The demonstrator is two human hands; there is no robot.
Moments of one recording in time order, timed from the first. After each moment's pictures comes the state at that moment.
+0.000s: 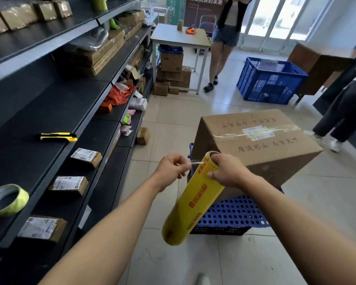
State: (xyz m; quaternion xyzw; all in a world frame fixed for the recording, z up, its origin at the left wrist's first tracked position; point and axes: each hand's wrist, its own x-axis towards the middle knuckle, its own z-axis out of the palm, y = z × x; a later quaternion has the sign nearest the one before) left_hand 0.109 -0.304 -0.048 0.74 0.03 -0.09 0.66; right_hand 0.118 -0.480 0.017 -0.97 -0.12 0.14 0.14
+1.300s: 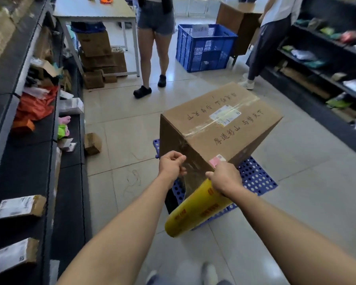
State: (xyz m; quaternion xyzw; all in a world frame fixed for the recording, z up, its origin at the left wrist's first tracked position) left_hand 0.257 -0.367 -0.119 0.69 0.10 -0.19 0.70; right_hand 0.177 -0.492 -0.051 -0.94 0.27 0.10 0.19
